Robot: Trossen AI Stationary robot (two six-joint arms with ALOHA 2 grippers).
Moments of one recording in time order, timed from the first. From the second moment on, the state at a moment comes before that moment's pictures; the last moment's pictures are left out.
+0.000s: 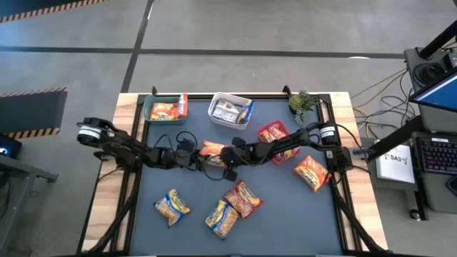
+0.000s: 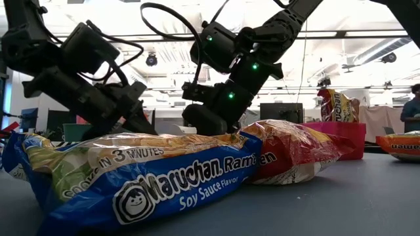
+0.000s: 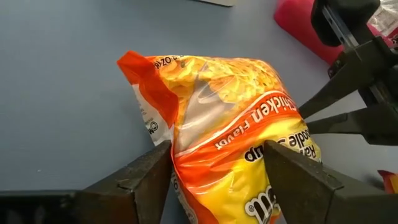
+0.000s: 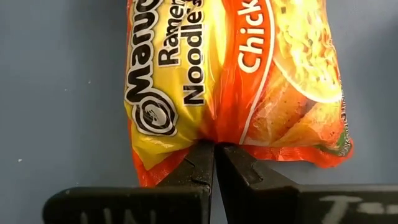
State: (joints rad) left arm -0.10 1.54 0.30 0.60 -0.47 -0.92; right arm 0.01 2.13 1.29 -0.09 0.21 0.19
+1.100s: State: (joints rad) left arm -0.11 1.26 0.30 0.39 -0.45 -0.84; right arm 0.00 1.87 1.29 -0.20 0.21 0.27
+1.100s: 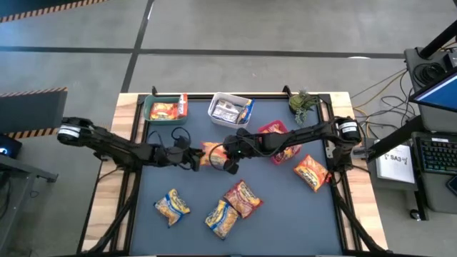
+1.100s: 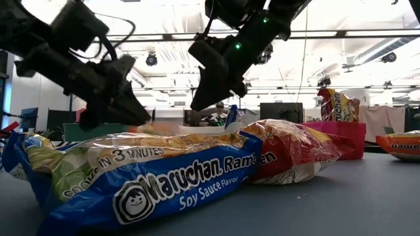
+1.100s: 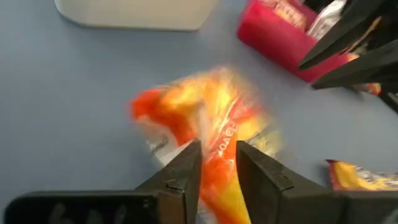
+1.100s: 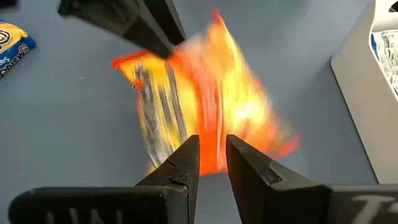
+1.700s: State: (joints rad) left arm -0.11 0.93 0.30 0.04 -0.36 -0.82; right arm 0.00 1.93 1.29 -0.14 0.20 0.32
